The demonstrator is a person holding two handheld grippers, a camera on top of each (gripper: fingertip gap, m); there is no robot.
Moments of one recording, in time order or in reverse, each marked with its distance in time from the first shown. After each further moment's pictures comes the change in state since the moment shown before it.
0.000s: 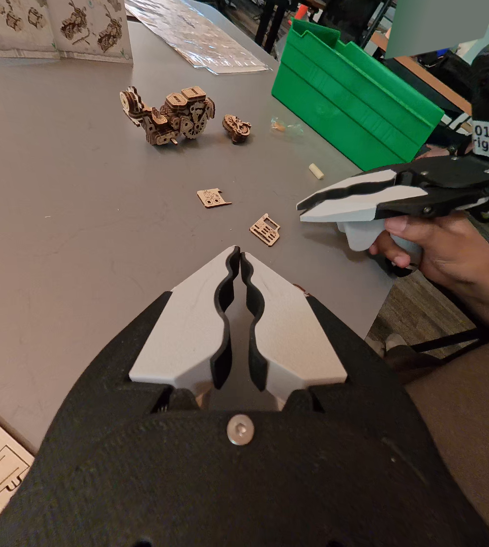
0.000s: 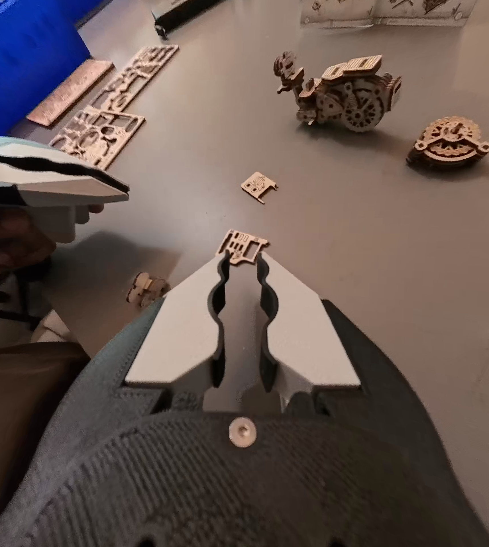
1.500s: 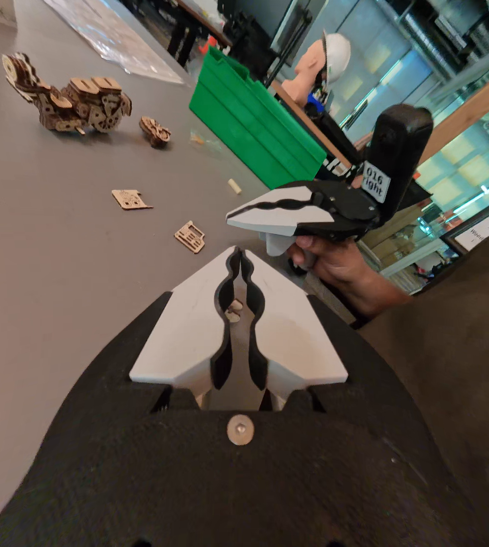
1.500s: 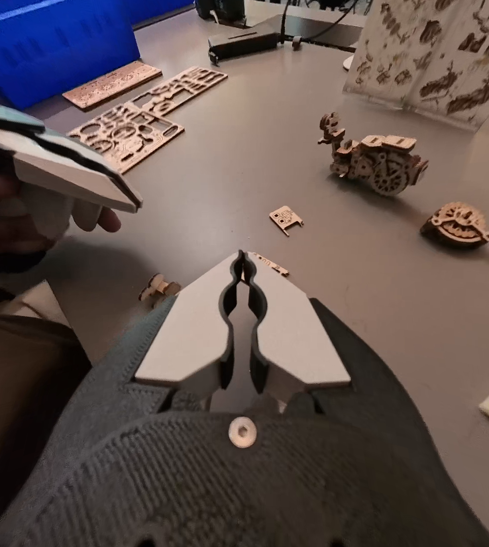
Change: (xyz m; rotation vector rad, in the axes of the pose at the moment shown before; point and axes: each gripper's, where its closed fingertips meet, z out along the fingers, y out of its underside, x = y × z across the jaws) left arm 0.045 -0.007 -0.006 0.052 0.315 -0.180; right arm -0.023 -0.013 0.002 0.069 -0.043 -0.249
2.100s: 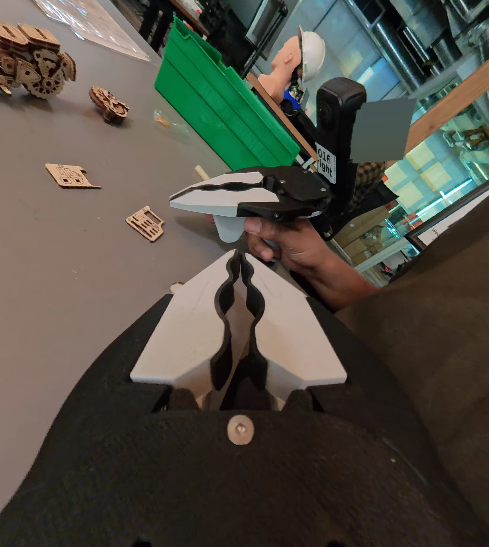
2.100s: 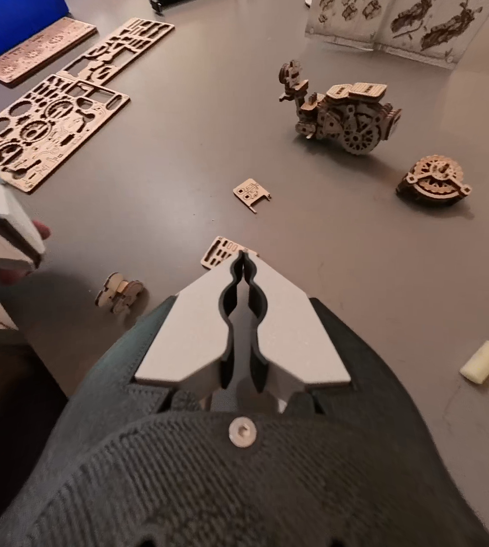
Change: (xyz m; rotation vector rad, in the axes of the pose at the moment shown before) left arm 0.028 0.015 0.010 -0.008 0.079 -0.058; right arm 0.027 0.018 0.008 -0.104 0.098 0.100
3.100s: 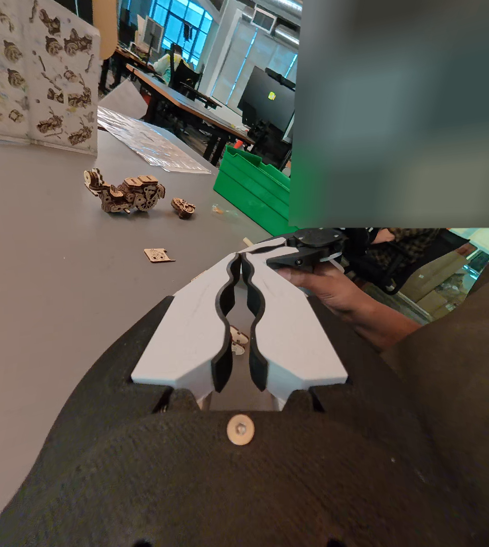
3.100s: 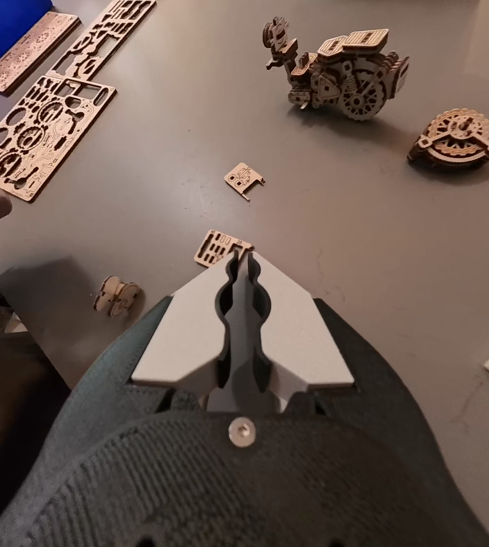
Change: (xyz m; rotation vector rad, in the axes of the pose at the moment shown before) left arm -0.013 -0.047 -0.034 0.275 -0.164 0.189; right arm 0.004 0.010 0.007 -0.071 -0.036 0.104
